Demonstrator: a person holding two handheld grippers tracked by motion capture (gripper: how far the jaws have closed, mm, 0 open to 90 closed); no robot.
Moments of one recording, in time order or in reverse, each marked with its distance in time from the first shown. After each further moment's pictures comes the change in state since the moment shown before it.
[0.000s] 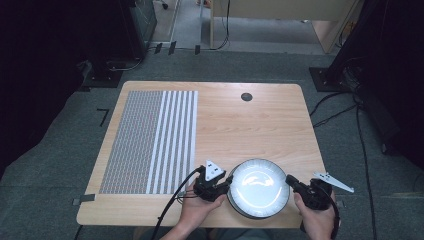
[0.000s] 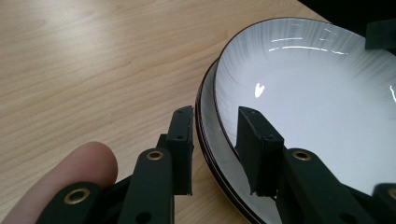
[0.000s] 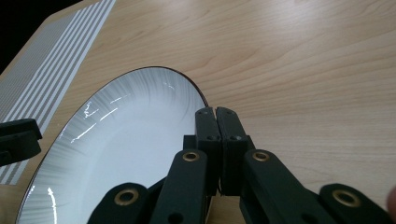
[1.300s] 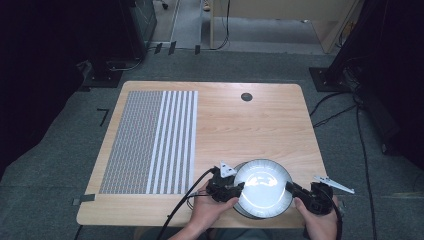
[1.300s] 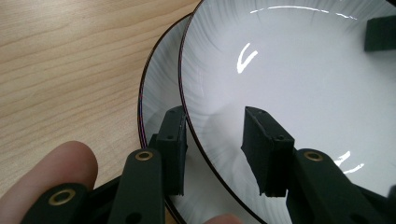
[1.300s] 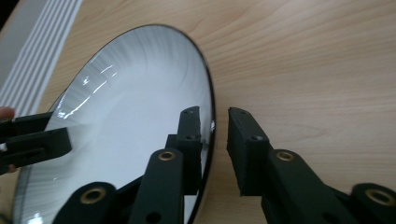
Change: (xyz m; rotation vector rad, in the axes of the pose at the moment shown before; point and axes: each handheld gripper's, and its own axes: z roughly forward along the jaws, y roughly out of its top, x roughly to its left) left arm -0.021 0.001 0.031 0.143 -0.057 -0.042; right arm -0.003 -0.007 -0.003 0.114 -0.029 0.060
